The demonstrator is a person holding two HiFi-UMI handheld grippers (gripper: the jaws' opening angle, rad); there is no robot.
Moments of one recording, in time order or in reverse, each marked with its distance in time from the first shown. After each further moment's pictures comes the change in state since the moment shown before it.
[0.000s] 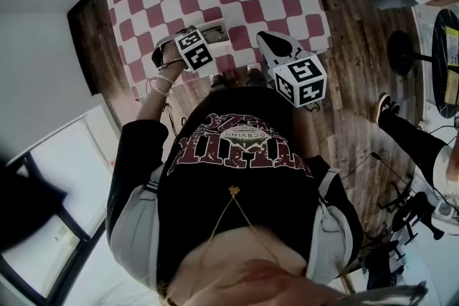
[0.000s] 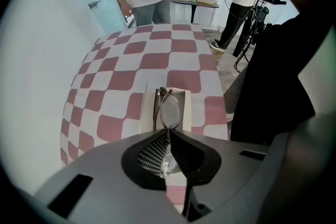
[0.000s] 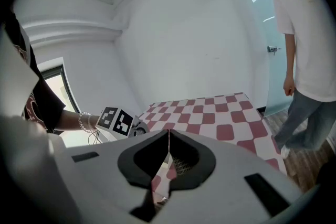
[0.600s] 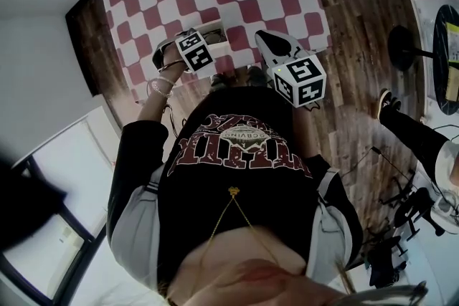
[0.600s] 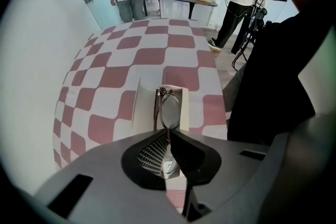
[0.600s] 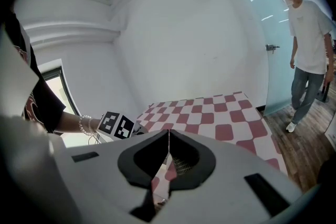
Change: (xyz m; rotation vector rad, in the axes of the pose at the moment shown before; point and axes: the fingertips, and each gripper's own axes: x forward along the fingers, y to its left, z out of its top) left arm 0.014 -0.007 0.000 0.008 0.024 -0.050; right arm 0.004 -0.007 0.001 0.017 -0.002 -0.005
